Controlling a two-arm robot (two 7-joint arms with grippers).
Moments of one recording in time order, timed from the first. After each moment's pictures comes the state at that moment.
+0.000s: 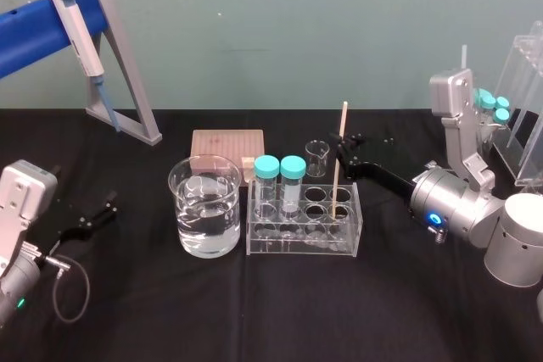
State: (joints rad) left arm -0.20 0.60 0.45 -1.41 -0.25 -0.12 0.03; right arm 0.43 0.37 -0.36 -1.25 0.47 0.07 0.45
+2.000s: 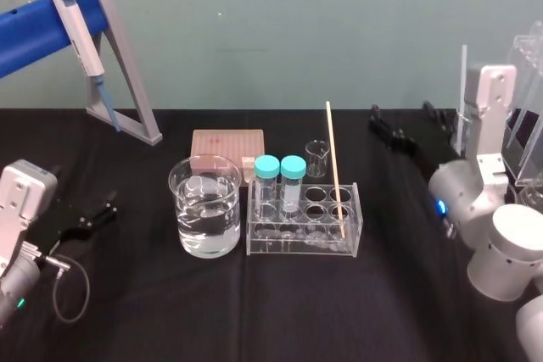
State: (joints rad) left arm -0.20 0.60 0.45 -1.41 -0.25 -0.12 0.03; right arm 0.35 0.25 -0.23 -1.33 0.33 0.06 0.00
